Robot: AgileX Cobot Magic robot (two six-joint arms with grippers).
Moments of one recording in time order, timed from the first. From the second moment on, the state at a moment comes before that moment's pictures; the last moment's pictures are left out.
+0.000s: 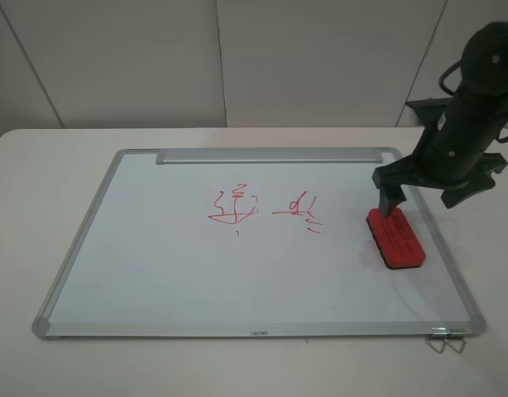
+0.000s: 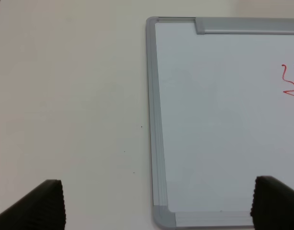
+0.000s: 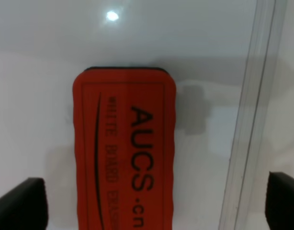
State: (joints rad) left arm -0.02 -0.01 -0.50 -0.05 1.07 0.00; right arm 0.19 1.75 -1.01 -0.14 0.81 0.21
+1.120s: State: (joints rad) left arm -0.02 -0.01 -0.50 -0.05 1.07 0.00; right arm 0.22 1.91 -1.01 -0.12 0.73 0.21
